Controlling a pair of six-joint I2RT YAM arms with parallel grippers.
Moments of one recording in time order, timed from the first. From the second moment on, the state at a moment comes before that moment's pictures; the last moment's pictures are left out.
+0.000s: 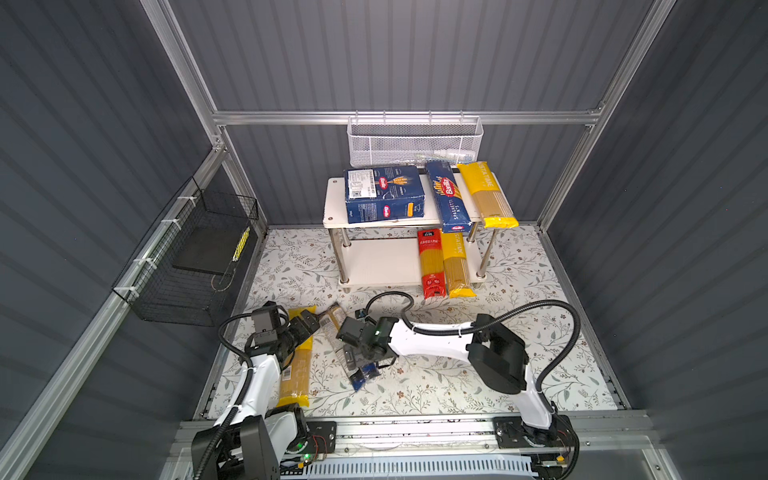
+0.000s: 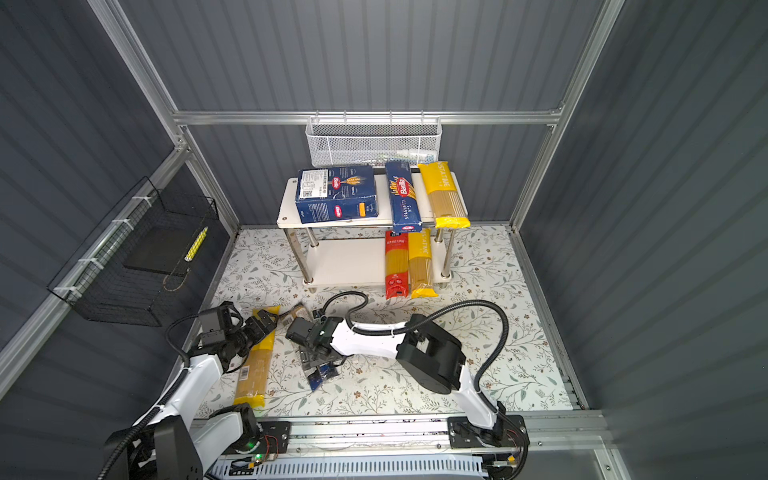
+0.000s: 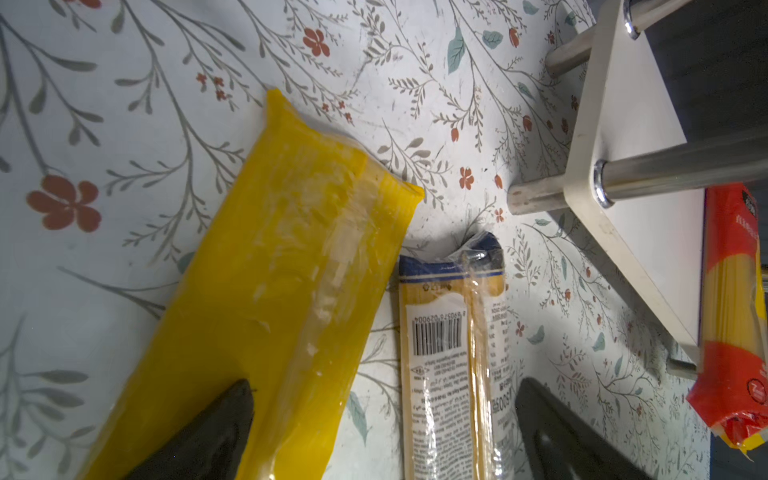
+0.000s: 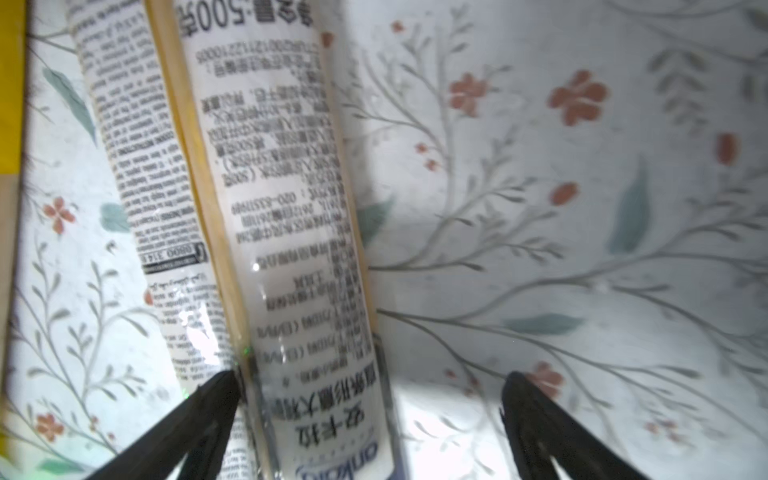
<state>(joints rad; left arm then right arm) 0.20 1.03 0.43 -0.26 0.33 -0.51 1.20 2.13 1.60 -0.70 0.17 0.81</state>
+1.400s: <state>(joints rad) 0.20 0.91 0.37 -0.08 0.33 -0.41 1.26 2.17 1.66 -0.64 0.21 0.48</state>
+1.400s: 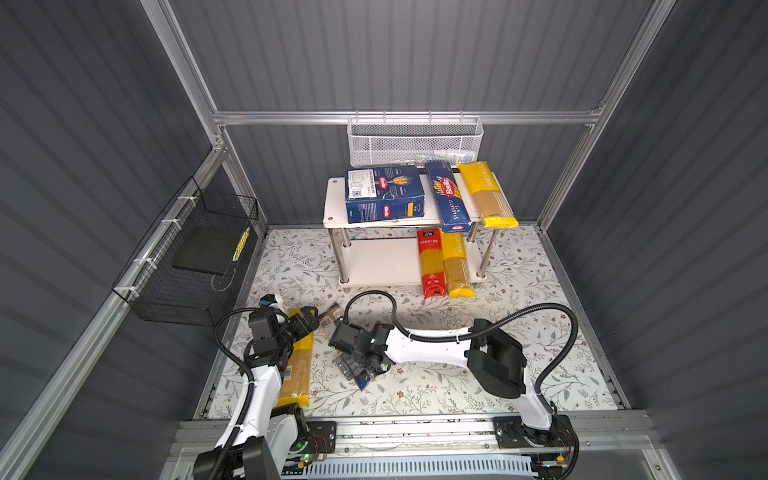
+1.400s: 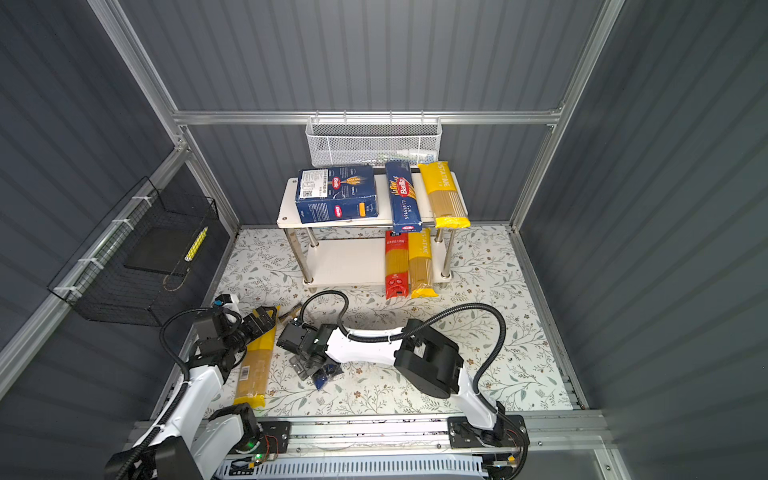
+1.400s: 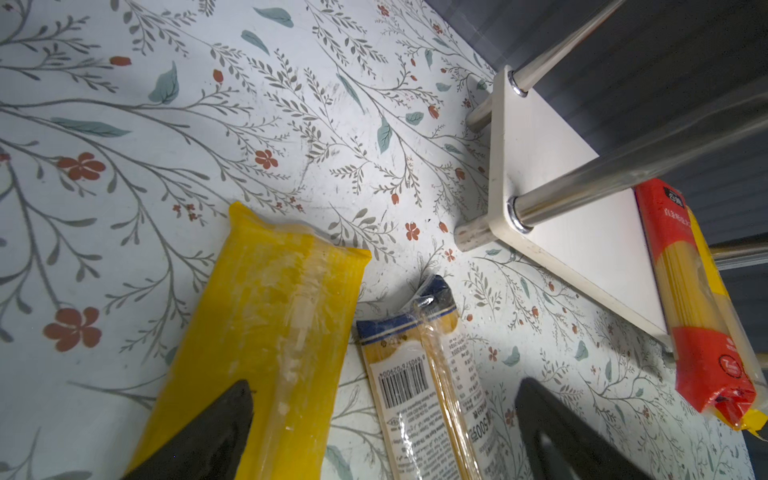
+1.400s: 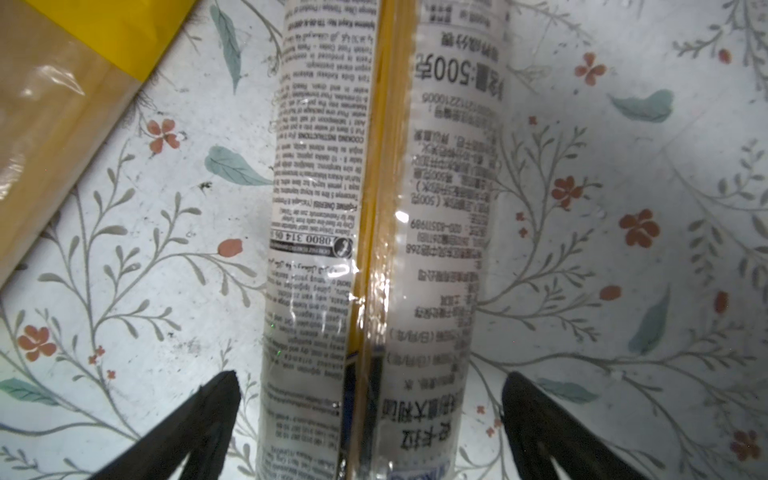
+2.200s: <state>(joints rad) 0.20 0.86 0.34 -0.05 0.34 -0.41 1.24 2.27 1.78 -0.75 0.23 0.44</state>
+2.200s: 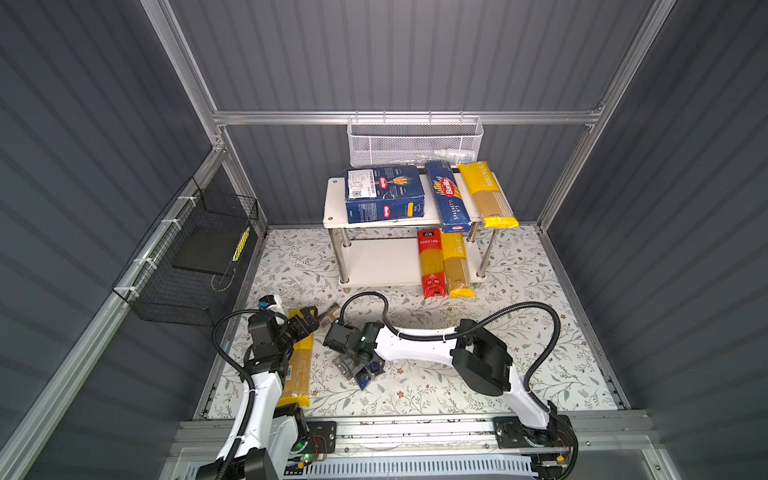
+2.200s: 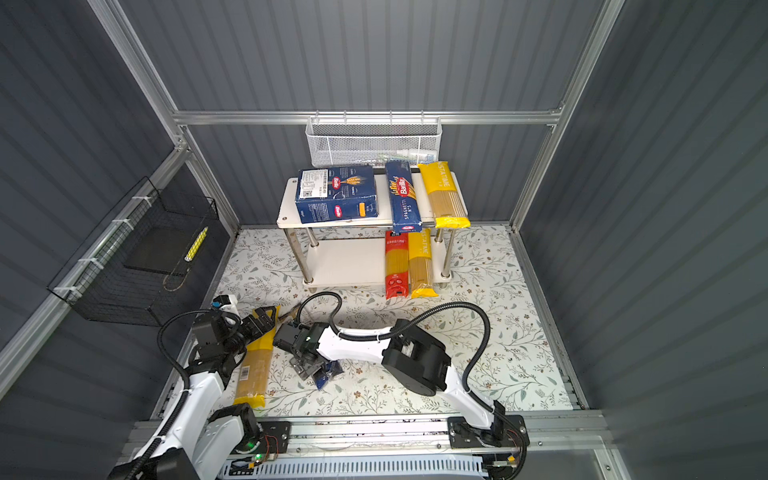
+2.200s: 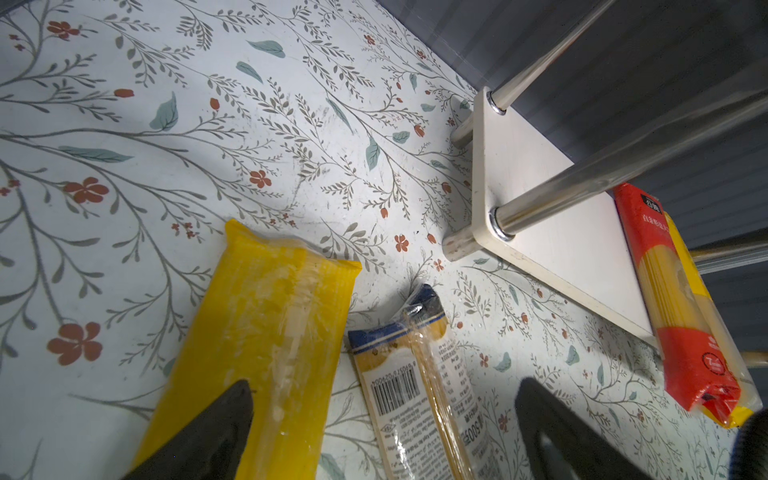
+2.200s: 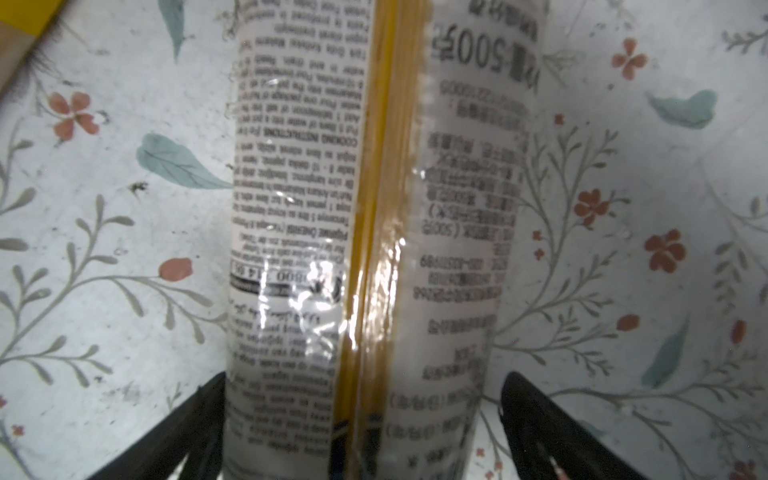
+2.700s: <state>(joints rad) 0.20 0.85 0.33 -0.05 0.34 -0.41 1.22 2.30 1.81 -0.76 0.16 0.39</state>
